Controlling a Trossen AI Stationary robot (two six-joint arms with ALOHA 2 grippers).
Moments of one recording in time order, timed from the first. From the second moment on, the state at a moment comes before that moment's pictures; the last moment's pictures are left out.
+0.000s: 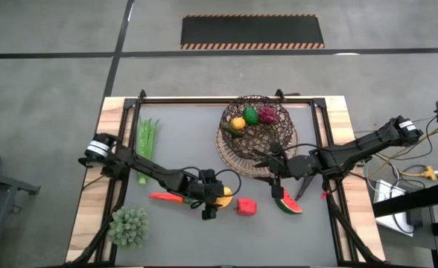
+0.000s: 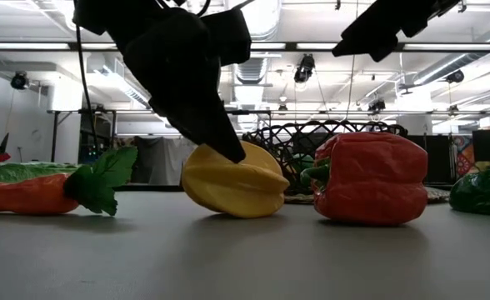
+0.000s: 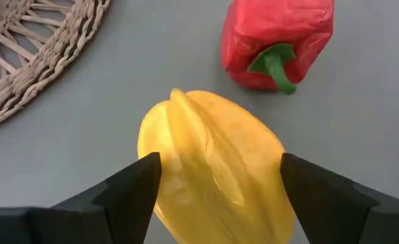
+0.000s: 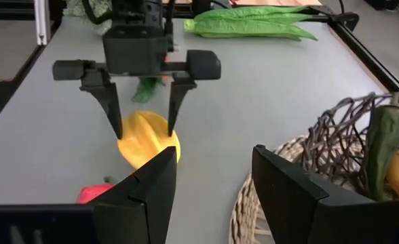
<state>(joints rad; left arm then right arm) -0.32 1.80 1.10 -0.18 -0.20 -0.34 0.31 1.12 0.73 -0.13 0.30 0.14</state>
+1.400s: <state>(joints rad) -0.34 1.57 0.84 0.61 -0.24 0.27 0.38 1.17 0.37 0.88 0.28 -0.28</state>
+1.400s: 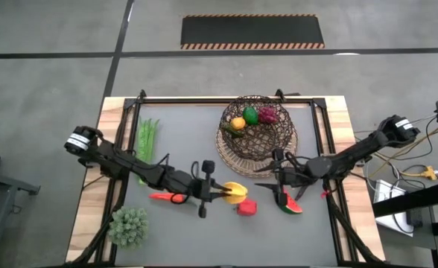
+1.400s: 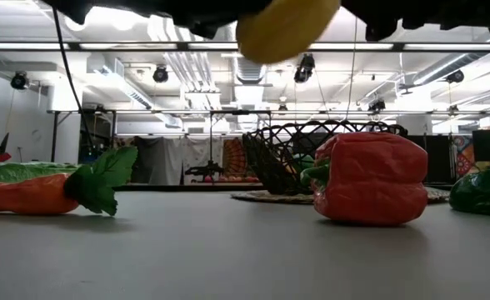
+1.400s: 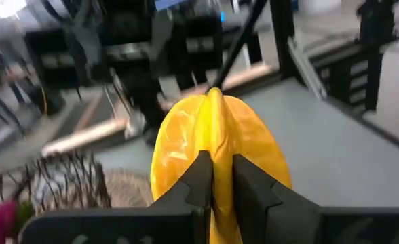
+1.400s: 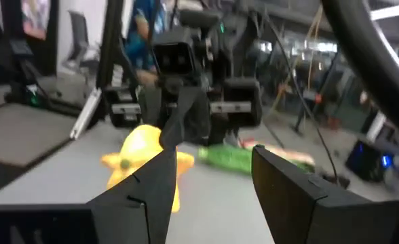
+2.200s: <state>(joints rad) -0.33 1.58 0.73 1.13 -0.26 0.44 0.38 1.30 0.46 0.99 0.23 -0.33</state>
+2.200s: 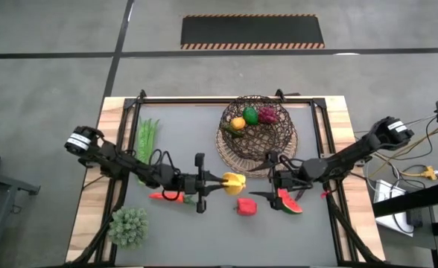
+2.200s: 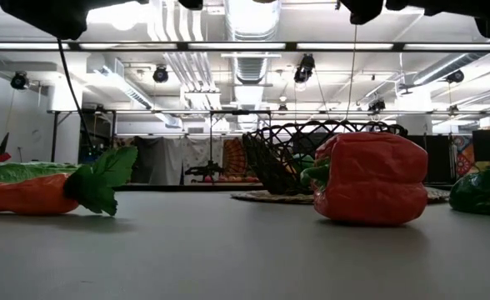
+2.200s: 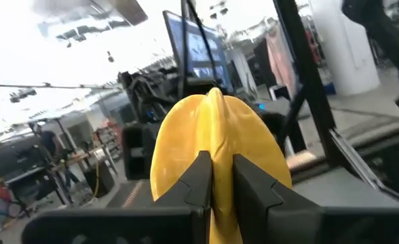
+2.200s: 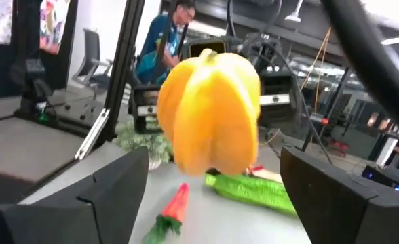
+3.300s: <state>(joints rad) -0.31 1.66 0.75 1.27 -0.26 0.45 0.37 1.44 0.57 1.12 0.26 -0.39</state>
